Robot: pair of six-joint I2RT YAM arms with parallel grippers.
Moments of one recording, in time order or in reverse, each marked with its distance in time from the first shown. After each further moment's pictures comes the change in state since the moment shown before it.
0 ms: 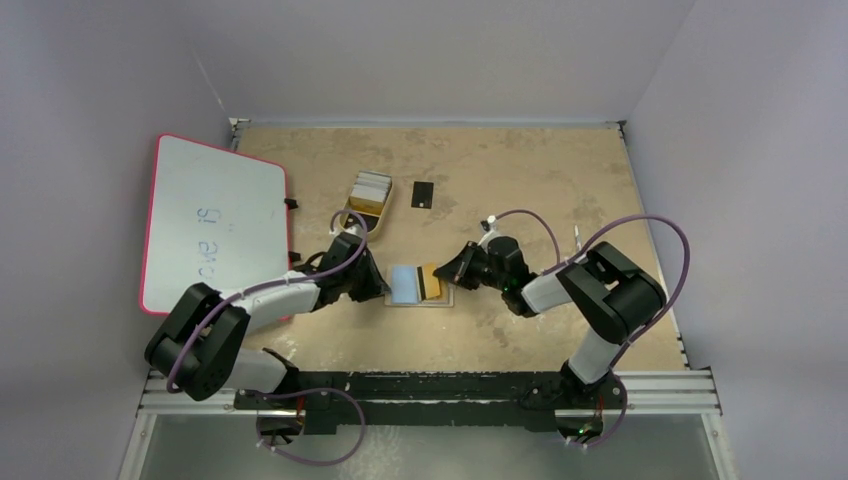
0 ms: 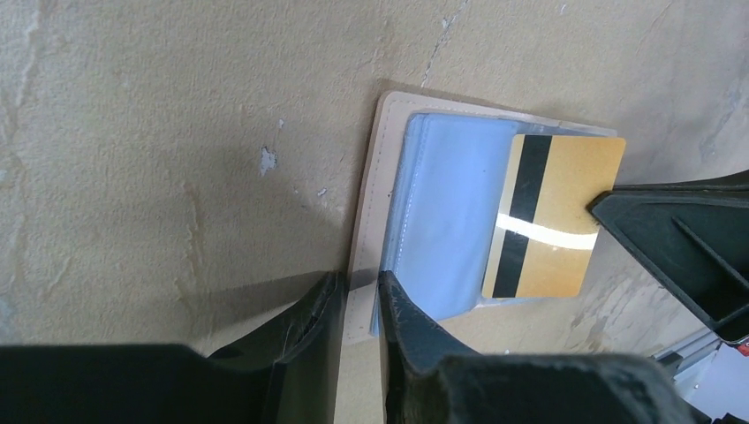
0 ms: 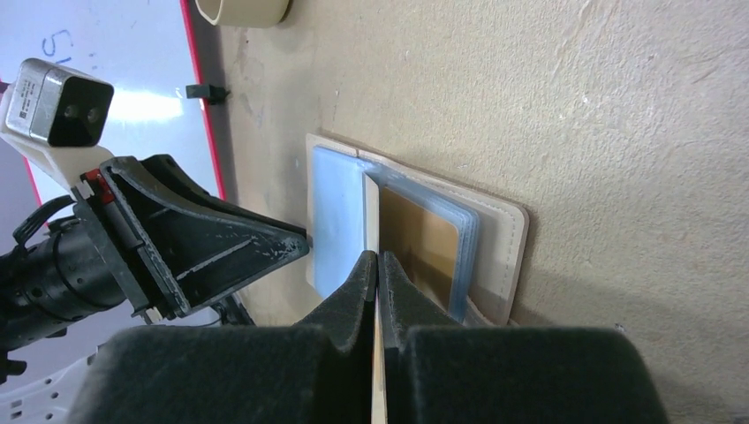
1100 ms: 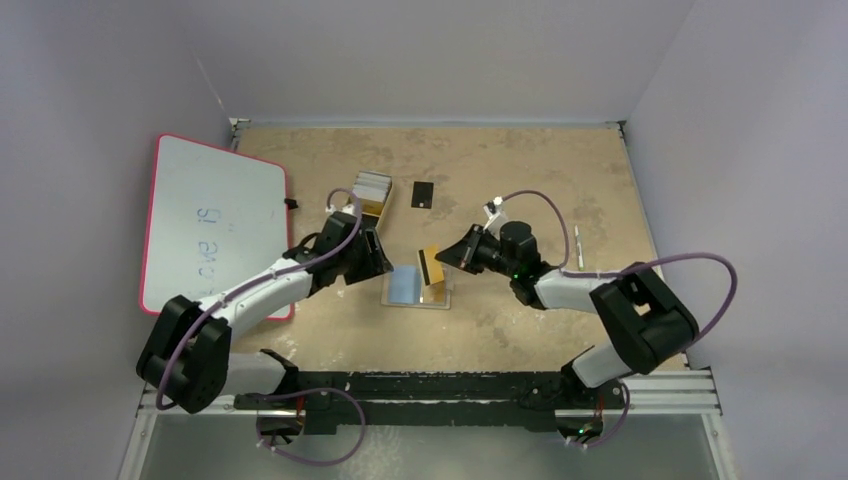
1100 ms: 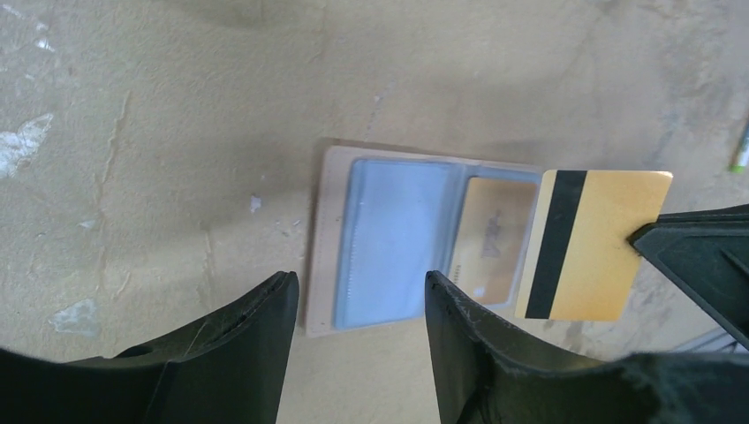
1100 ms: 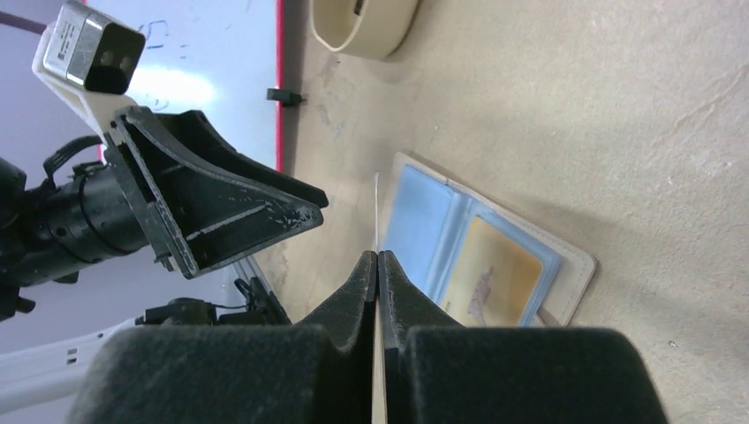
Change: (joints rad) left arm 0.039 -0.082 0.175 -0.198 -0.024 0.114; right arm -0.063 -0.226 0.053 -0.156 -0.094 -0.094
